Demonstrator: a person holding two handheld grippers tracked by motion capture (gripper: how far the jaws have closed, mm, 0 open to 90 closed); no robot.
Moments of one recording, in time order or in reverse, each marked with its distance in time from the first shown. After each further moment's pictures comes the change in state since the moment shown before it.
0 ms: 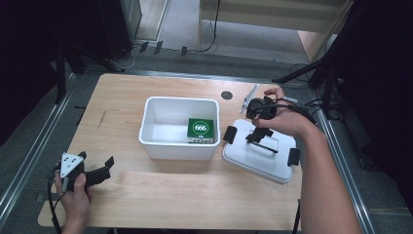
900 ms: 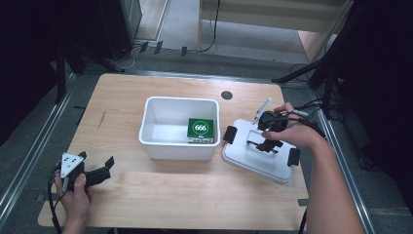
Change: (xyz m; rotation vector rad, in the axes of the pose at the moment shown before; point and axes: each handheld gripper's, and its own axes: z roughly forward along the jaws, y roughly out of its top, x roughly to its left) left arm 0.000 0.000 0.000 0.002 0.001 0.003; right arm 0.003 -0.048 0.028 0.023 0.015 0.065
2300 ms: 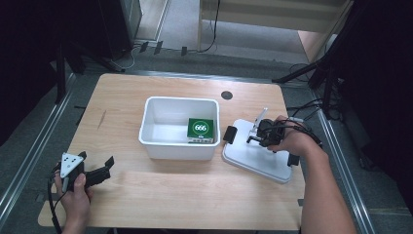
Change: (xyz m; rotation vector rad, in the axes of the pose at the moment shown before) left arm 0.000 0.000 0.000 -0.001 -0.001 -0.005; right arm -0.001 -0.013 0.037 0.058 -0.033 -0.018
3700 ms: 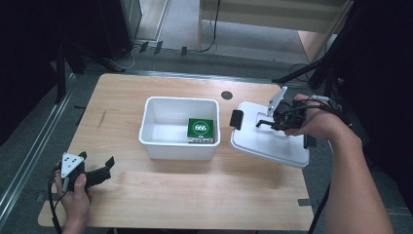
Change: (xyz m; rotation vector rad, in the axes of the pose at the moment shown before) left arm -0.001 0.000 0.000 0.005 -0.001 0.007; right arm -0.012 0.001 -0.105 -0.063 -0.057 -0.140
